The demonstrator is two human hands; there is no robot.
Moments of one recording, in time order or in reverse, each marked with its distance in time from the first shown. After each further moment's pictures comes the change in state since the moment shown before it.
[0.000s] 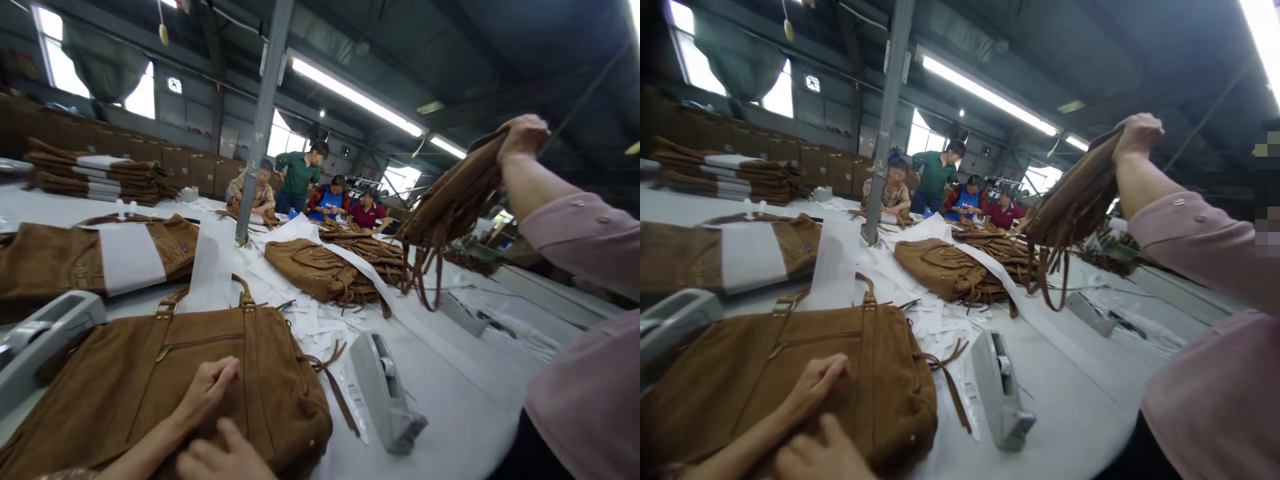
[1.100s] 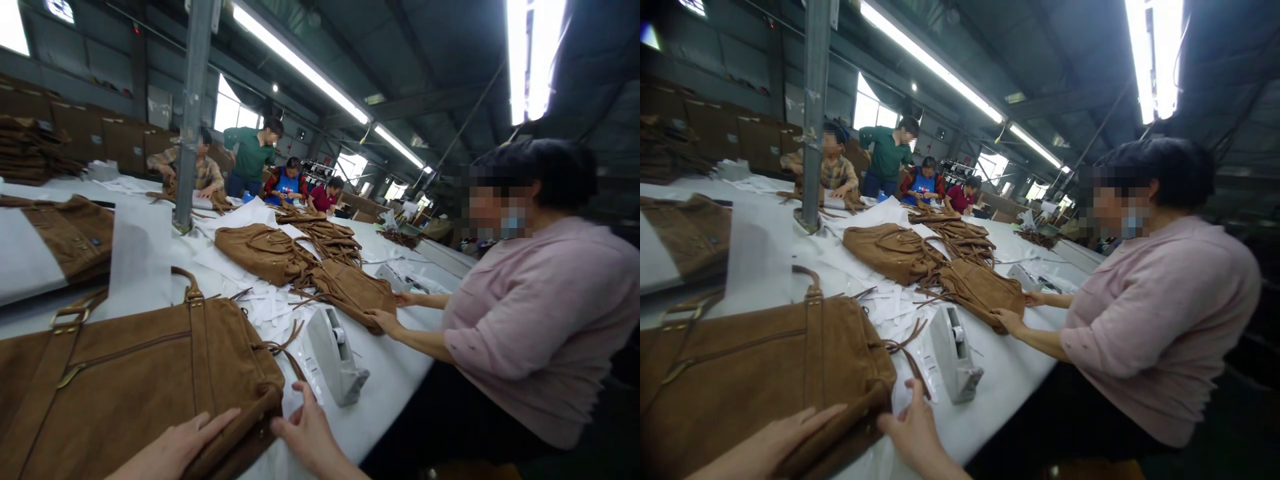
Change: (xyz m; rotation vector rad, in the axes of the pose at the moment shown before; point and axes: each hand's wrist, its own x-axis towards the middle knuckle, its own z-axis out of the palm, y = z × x) left_hand -0.041 0.052 0.024 0.502 -0.838 0.033; right_hand -0.150 0.013 0.005 0.802 0.354 1.679
